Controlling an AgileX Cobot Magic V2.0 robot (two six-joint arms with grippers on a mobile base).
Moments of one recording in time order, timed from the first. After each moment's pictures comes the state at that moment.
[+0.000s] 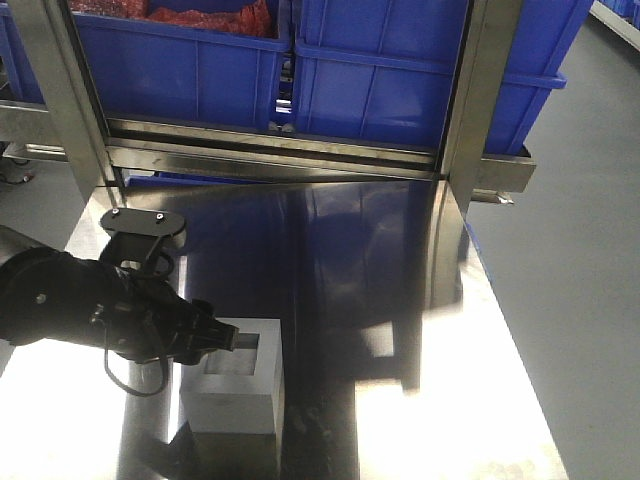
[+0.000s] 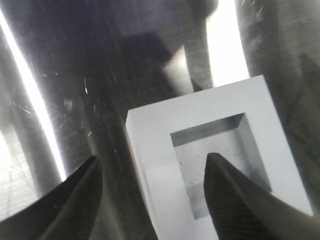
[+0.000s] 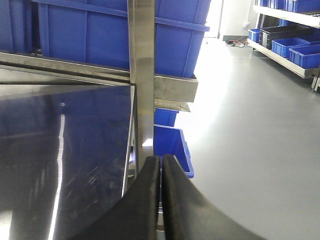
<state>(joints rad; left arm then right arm) -0.50 1.47 -0.91 -0.04 0.58 -0.23 -0.03 -0.01 0.03 -0.05 0.20 0.00</state>
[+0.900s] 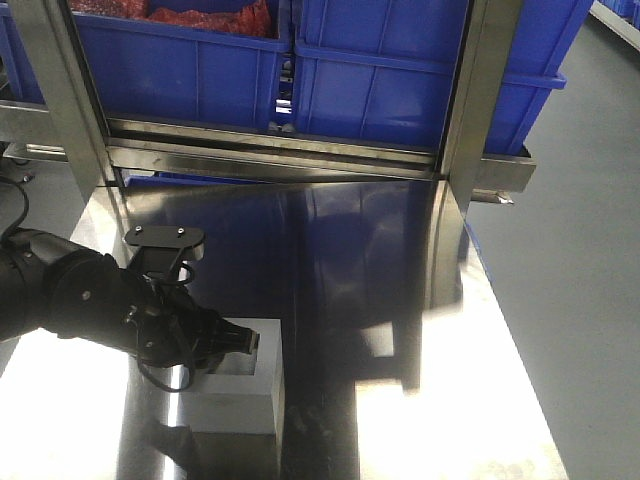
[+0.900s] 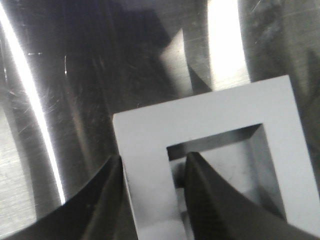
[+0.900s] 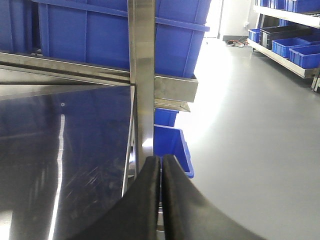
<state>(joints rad) -0.50 1.58 -0.93 -0.09 0.57 -0.25 -0.03 -0.01 0.03 -0.05 0.20 0.00</state>
